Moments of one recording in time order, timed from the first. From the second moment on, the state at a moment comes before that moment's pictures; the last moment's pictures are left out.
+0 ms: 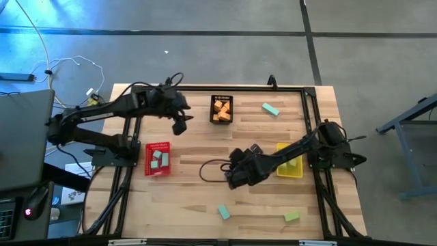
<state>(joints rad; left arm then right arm) 0.47 1.14 0.99 -0.59 -0.01 0.06 0.35 1.93 1.36 -0.82 0.66 1.05</state>
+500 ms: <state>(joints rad) 0.34 1.09 0.99 -0.78 -0.01 -0.02 0.18 1.93 1.36 -1.03 0.54 0.90</state>
